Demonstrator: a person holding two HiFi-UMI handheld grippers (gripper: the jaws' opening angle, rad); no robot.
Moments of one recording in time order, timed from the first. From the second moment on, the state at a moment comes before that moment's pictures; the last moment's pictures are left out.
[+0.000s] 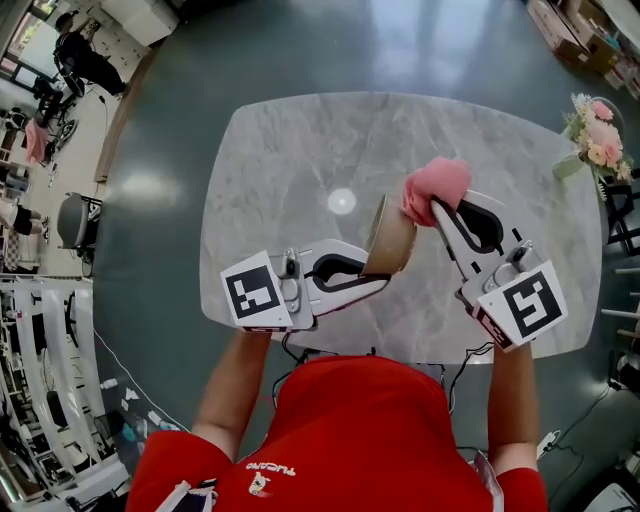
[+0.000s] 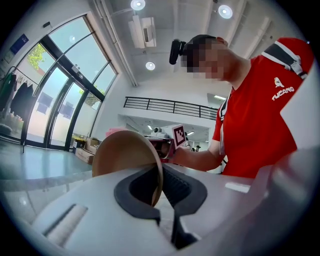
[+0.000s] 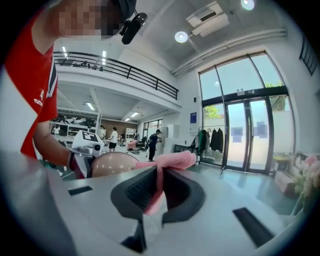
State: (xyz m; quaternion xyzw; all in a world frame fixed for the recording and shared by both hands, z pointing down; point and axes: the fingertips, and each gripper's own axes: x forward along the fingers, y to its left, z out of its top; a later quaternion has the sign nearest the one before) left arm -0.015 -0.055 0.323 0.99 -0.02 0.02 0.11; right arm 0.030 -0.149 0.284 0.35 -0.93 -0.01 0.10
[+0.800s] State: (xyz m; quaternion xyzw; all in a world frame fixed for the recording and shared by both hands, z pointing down) left arm 0.003 -0.152 0.410 0.94 -0.18 0.29 0.00; right arm 0.077 -0.174 0.326 0.50 -0.86 -0.02 0.11
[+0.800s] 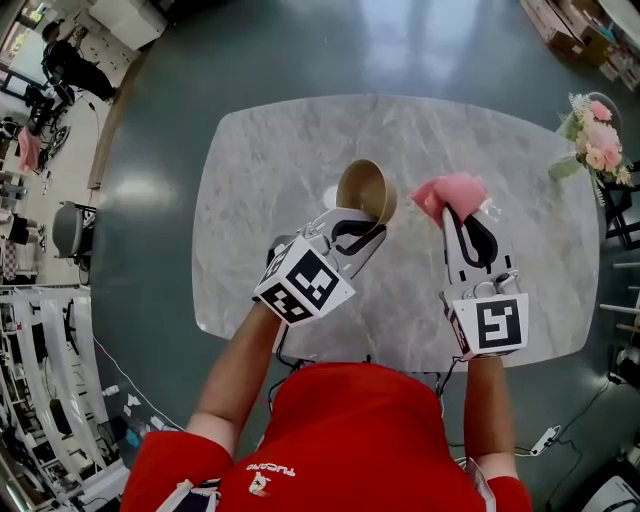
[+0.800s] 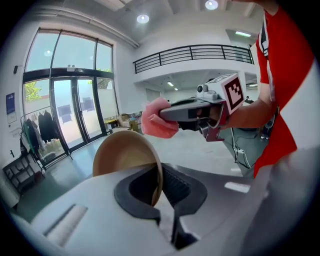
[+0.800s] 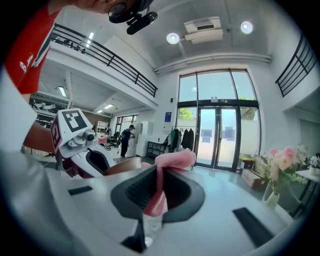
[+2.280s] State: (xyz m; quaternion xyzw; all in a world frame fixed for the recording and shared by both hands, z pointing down) left arm 0.005 -0.241 0.578 0.78 -0.10 0.61 -0.12; right arm 0.102 -0.201 0.403 0.51 -0.85 0.07 0.12
